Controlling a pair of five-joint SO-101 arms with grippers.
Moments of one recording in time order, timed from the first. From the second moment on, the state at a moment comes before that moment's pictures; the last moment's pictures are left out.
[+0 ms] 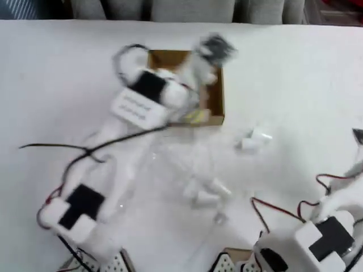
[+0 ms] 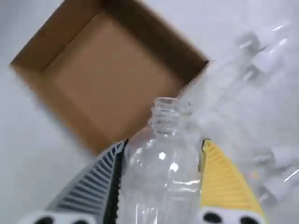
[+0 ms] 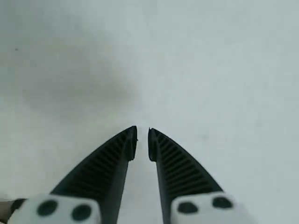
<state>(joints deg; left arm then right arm) 23.0 7.0 -17.4 81.8 -15.3 51.2 -1.4 24.2 70.8 48.2</state>
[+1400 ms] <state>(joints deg) -25.2 -11.3 41.8 36.3 5.1 2.2 14.2 8.7 69.2 -29.2</state>
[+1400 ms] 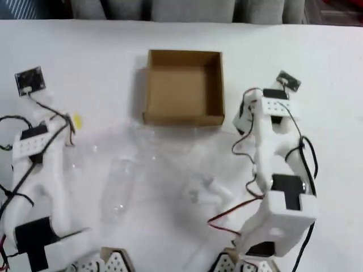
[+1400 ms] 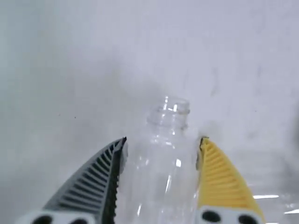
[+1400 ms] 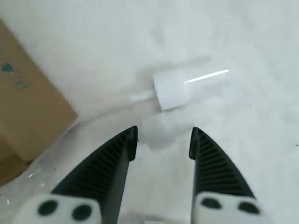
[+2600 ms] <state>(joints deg) -11.7 -37.3 36.6 45.8 5.1 8.1 -6.3 -24.7 93.4 -4.4</state>
